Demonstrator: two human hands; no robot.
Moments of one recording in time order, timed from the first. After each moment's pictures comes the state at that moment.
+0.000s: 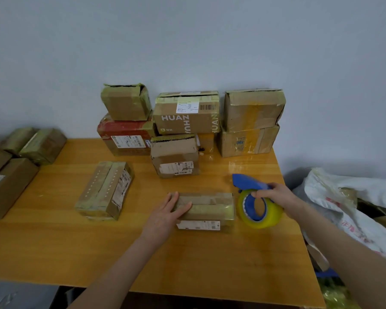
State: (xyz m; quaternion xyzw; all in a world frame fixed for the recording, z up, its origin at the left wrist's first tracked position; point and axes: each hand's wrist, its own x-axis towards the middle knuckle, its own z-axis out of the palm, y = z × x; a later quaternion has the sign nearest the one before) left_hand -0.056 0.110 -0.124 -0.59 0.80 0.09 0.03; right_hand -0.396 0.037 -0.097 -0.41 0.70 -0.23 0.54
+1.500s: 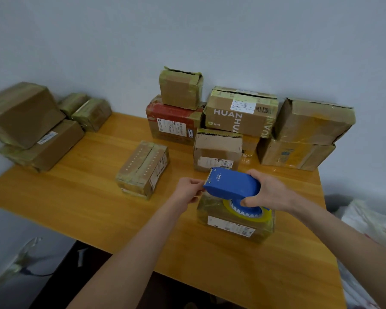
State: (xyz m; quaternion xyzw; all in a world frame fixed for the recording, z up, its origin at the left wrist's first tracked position) left_hand -0.039 0.076 -0.077 -0.71 0.30 0.53 -0.37; right_hand -0.262 0.031 -0.027 -0.79 0.48 -0.04 0.37
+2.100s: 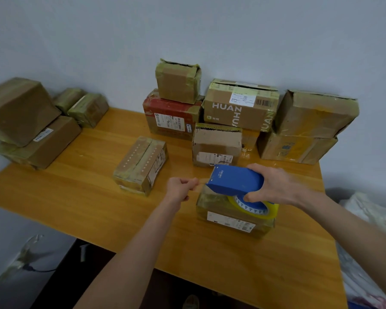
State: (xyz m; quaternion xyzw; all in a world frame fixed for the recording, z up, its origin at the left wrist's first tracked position) left_hand -0.023 0.080 -0.099 -0.74 0.28 0.47 -0.39; right_hand -0.267 0.027 -0.016 -0.83 0.48 0.00 0.29
